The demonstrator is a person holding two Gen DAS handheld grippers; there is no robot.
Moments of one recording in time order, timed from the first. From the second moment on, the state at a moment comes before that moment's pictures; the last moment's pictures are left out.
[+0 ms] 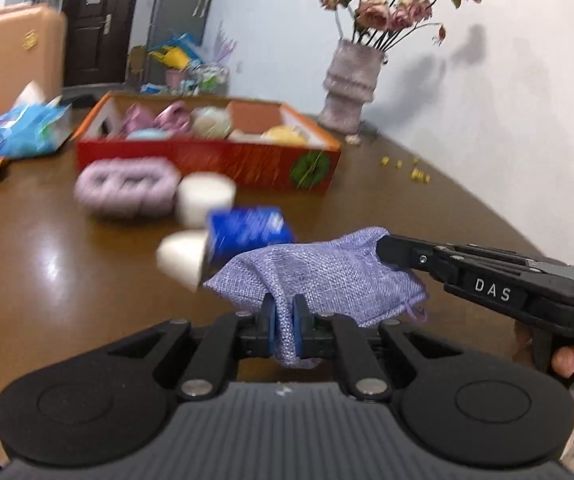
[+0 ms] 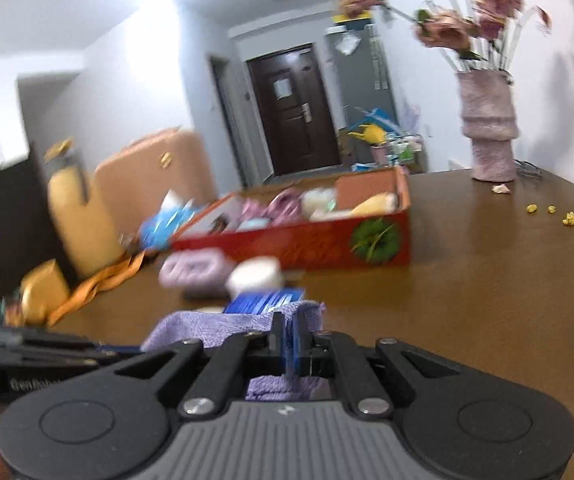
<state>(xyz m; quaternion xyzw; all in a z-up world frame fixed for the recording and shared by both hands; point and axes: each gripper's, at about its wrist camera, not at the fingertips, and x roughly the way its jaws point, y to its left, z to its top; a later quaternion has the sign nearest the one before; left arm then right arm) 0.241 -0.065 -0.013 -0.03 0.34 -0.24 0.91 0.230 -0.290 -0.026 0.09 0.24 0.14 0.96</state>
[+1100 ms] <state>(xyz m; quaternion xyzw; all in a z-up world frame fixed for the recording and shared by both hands) 0.214 -0.011 -0.010 -0.09 0.32 -0.25 0.91 0.197 -0.262 -0.040 0.15 0.27 0.15 0.94</state>
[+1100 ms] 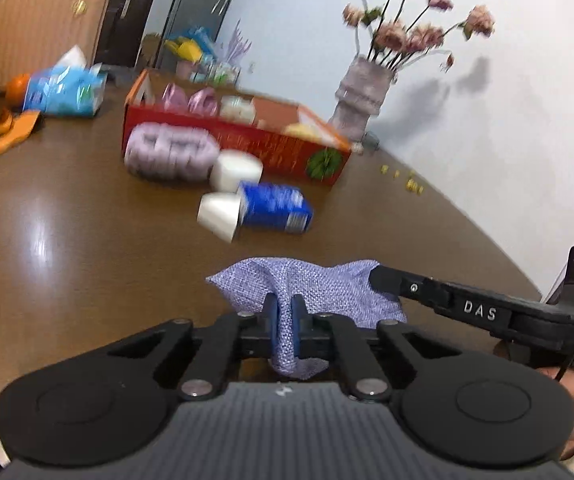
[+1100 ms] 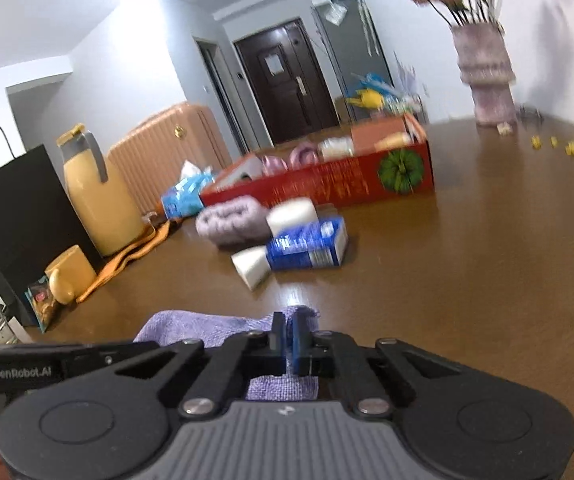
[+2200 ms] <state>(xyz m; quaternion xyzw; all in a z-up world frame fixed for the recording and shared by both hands) 0.482 -0.019 0.051 0.05 0.30 -0.11 0.95 0.490 -0.229 0.031 0.03 0.30 0.15 0.94</state>
